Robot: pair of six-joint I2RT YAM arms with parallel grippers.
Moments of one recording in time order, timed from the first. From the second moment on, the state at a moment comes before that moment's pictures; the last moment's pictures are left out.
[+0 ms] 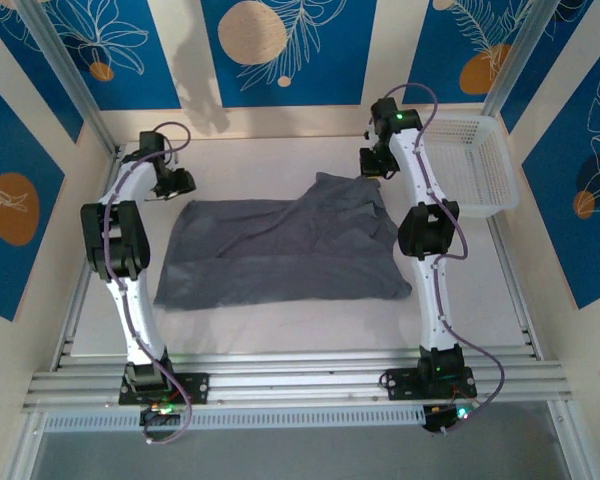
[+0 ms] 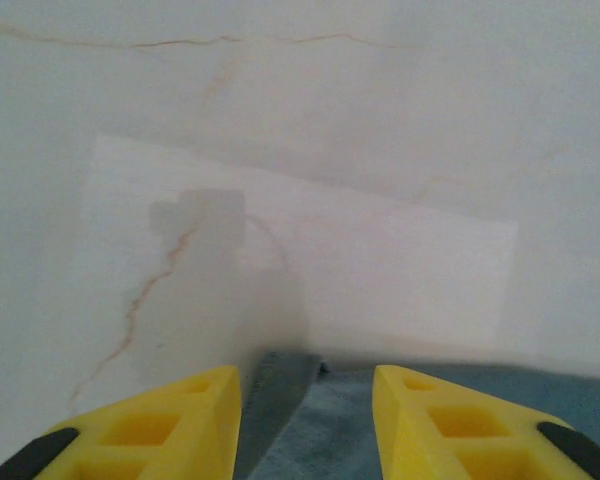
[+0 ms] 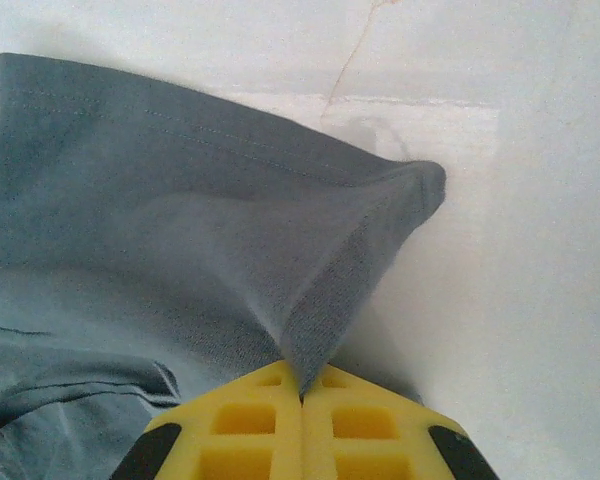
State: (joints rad) left arm 0.07 2.19 1.81 -0.71 0.20 -0.21; right arm 0.16 2.58 2.74 -1.46 -0.05 0.10
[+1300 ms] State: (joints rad) left arm 0.11 2.14 1.72 -0.67 0.22 -0.29; right arm 0.10 2.57 2.73 -1.46 -0.16 0.14
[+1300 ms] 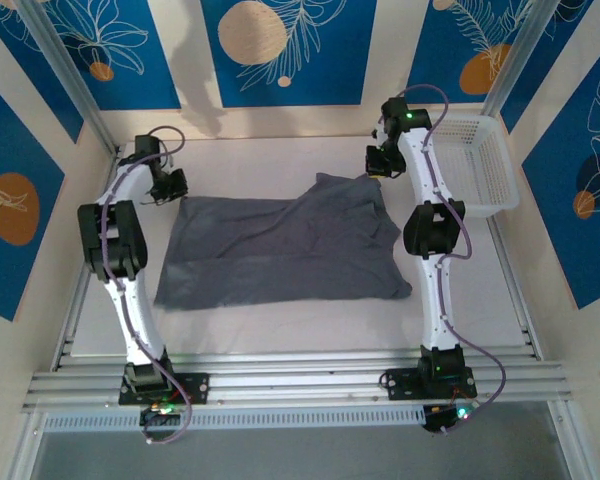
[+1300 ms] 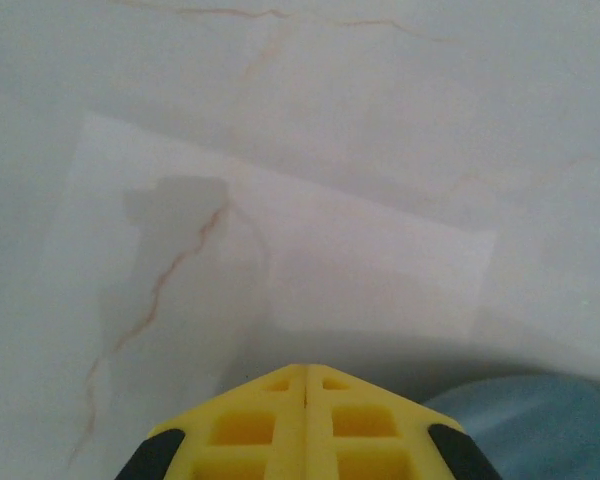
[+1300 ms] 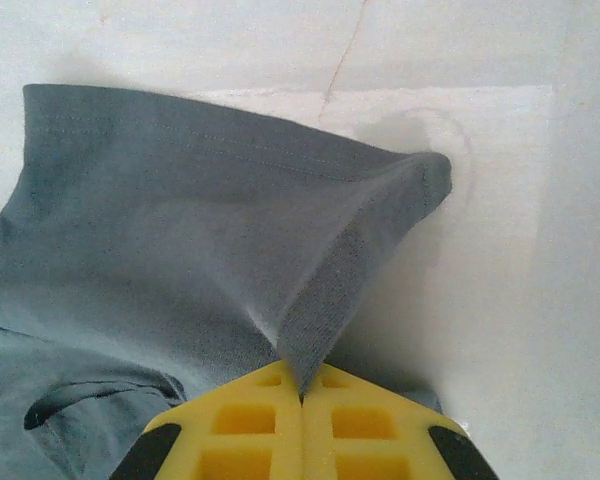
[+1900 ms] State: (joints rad) left arm 0.21 1.70 1.11 -0.45 0.27 -0.39; right arm -0.01 1.87 1.54 -0.92 -0.43 0.24
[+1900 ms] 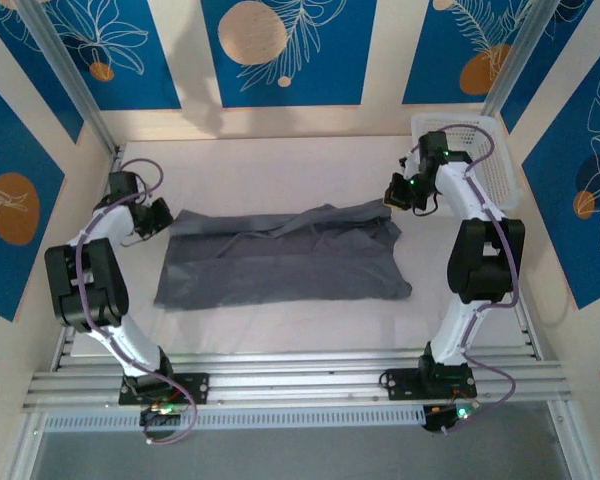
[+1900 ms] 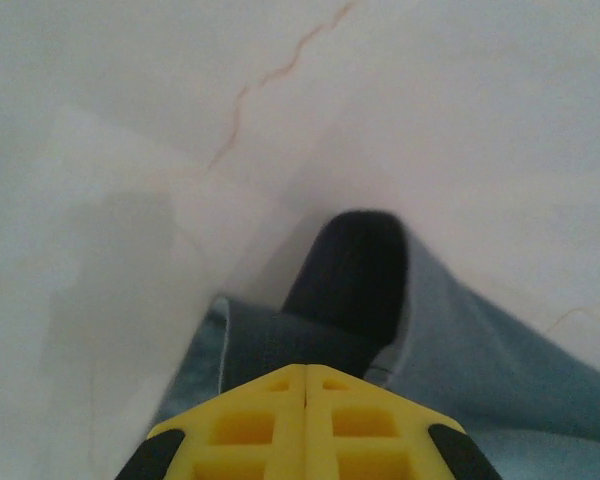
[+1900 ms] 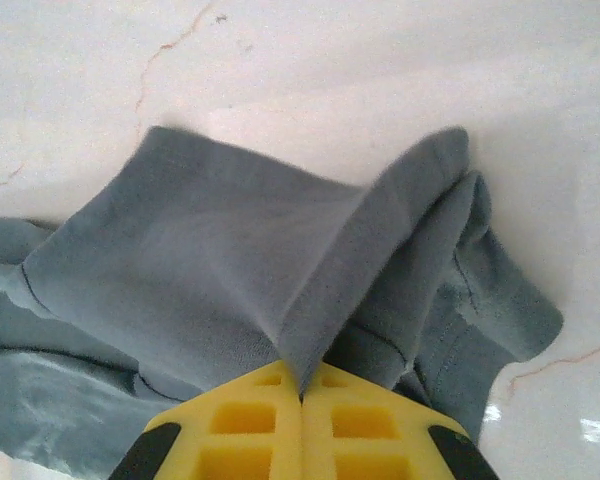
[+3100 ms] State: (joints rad) left arm 0.09 1.05 0.61 -0.22 0.18 -0.55; right arm 0.06 1.90 1.44 -0.65 -0.15 0.42
